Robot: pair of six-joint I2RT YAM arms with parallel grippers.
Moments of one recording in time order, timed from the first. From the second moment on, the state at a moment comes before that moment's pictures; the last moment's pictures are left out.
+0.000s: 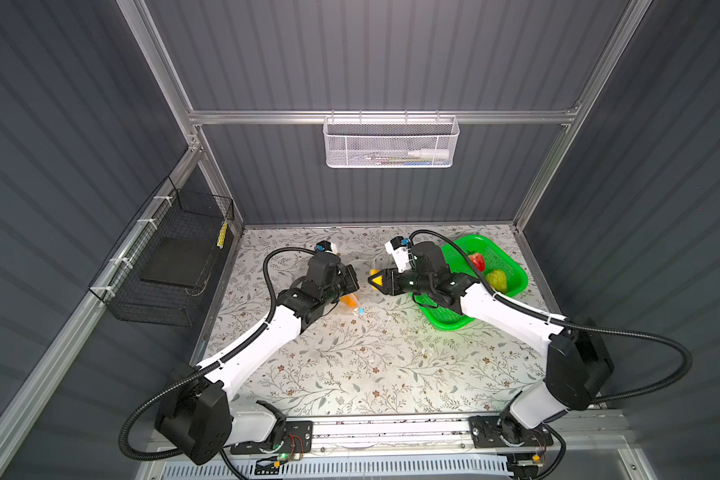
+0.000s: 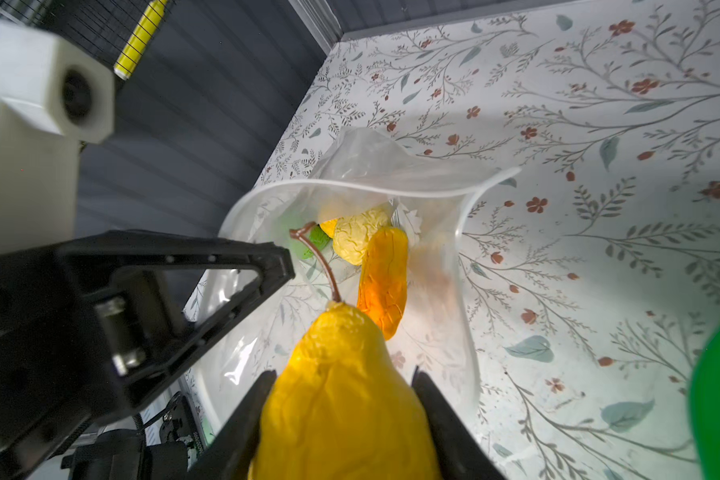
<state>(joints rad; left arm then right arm) -0.58 1.32 1.01 -0.22 -0.01 -0.73 0.68 1.62 1.18 -0.11 -0.35 0.48</state>
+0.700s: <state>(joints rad) -0.58 1.32 1.01 -0.22 0.00 -0.73 0.74 1.87 1.34 -0.09 -0.31 0.52</state>
